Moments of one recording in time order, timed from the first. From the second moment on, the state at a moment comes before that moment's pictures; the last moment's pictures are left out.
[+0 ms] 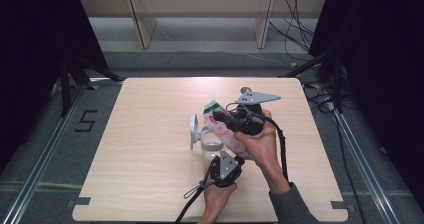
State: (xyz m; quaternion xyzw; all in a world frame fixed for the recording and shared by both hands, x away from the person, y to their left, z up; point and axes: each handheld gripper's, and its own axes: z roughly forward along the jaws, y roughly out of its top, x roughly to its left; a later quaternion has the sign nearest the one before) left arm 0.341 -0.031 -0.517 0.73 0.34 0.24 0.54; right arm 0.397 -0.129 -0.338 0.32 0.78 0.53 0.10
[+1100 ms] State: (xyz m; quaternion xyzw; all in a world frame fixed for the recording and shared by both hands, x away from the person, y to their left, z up) left arm 0.338 -0.044 -0.518 0.73 0.35 0.22 0.55; right arm 0.403 -0.114 -0.352 0.32 0.79 0.51 0.14
